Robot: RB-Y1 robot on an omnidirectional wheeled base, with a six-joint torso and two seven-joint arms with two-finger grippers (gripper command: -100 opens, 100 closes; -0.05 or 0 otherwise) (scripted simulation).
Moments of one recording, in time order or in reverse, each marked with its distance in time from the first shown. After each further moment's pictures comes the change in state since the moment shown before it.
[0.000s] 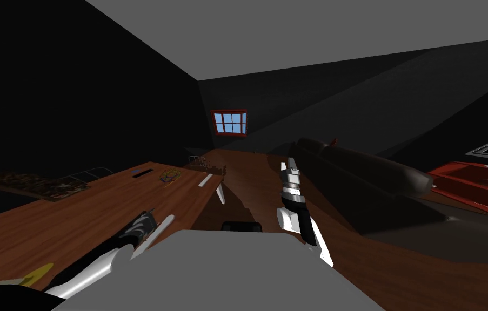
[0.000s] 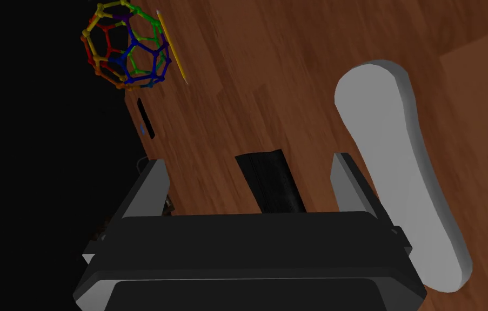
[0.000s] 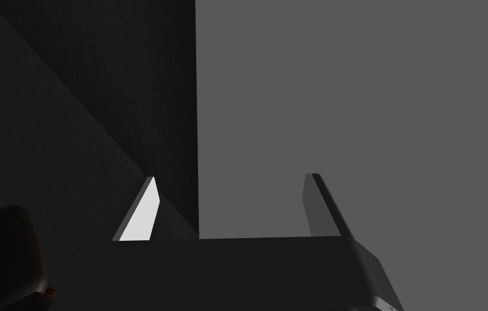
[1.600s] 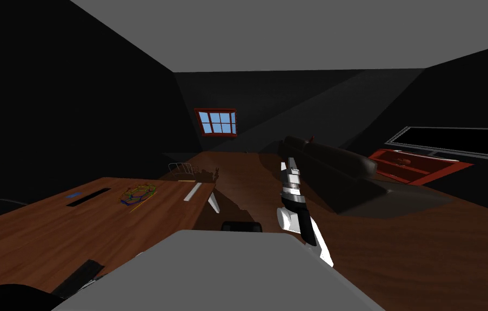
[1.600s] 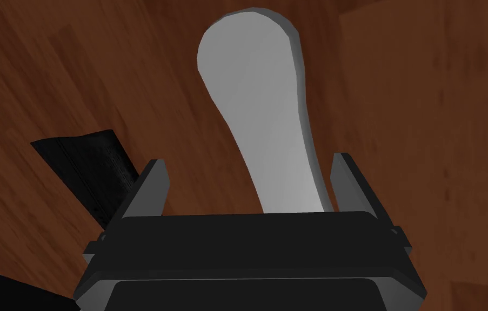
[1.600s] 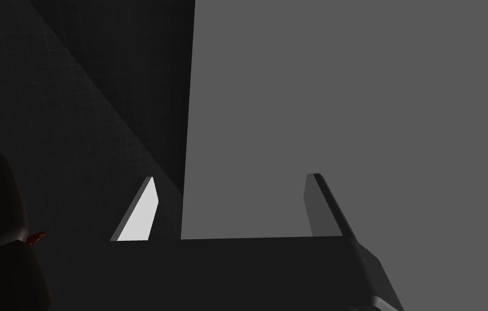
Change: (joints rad) left arm 0.040 0.050 0.192 0.320 0.186 0.420 0.113; right arm 0.000 0.000 0.000 0.000 0.000 0.000 0.000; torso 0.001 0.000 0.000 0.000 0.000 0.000
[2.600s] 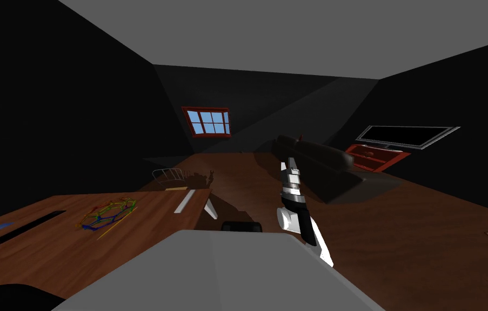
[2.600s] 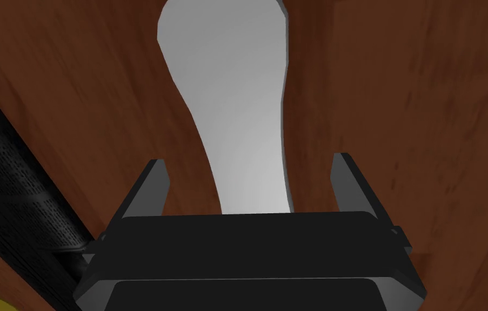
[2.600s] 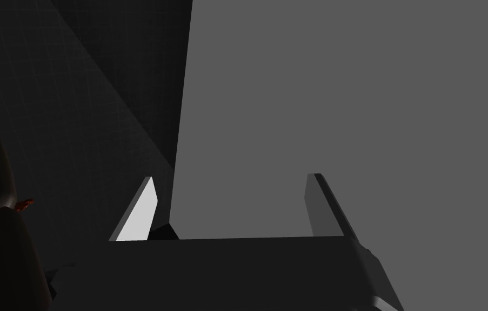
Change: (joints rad) left arm 0.028 0.016 0.120 0.182 0.082 0.261 0.087; right arm 0.000 0.000 0.000 0.000 0.000 0.000 0.000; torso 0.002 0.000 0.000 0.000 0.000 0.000
